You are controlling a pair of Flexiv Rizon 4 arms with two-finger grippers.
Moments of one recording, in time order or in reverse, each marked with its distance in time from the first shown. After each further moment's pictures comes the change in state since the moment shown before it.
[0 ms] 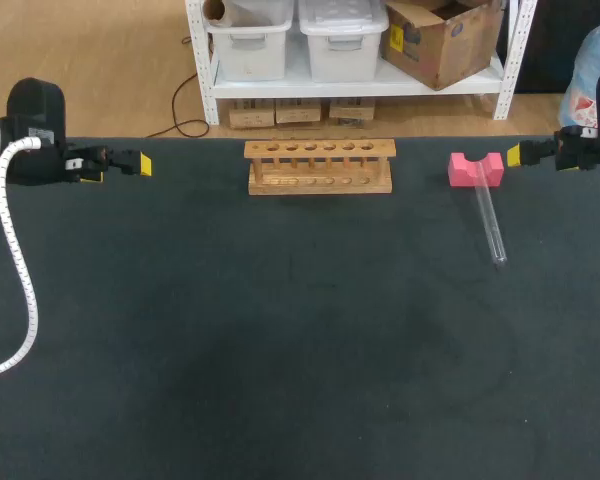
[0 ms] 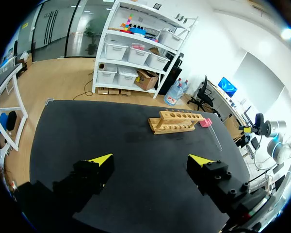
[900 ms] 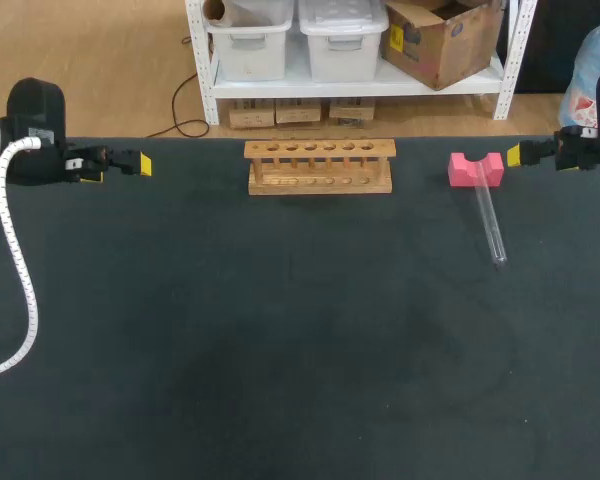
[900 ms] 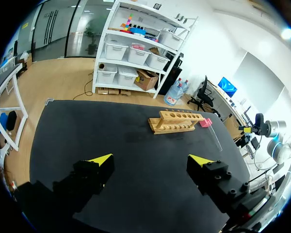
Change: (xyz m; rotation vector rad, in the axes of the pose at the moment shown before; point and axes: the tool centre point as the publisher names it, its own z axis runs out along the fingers) left arm 0.000 0.000 0.000 0.000 0.000 0.000; right arm 0.000 0.000 0.000 0.000 0.000 0.000
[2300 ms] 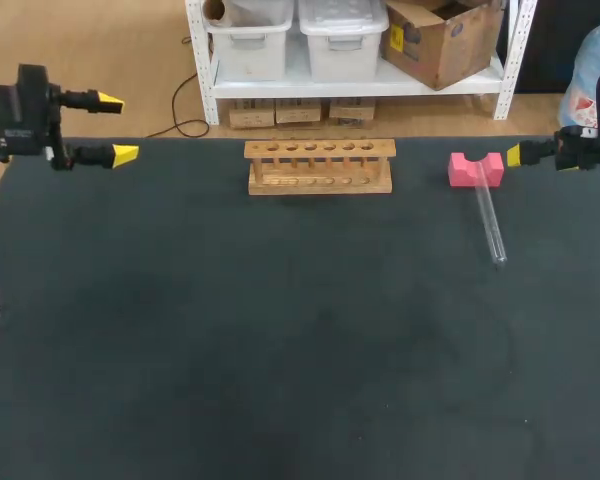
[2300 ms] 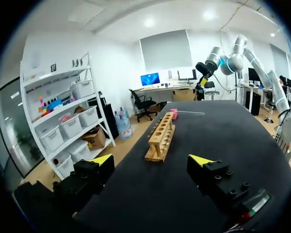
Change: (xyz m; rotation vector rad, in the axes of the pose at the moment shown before) left arm -0.071 0.052 0.056 0.435 -0.291 0.936; right arm 0.000 0.000 0.000 0.000 0.000 0.000
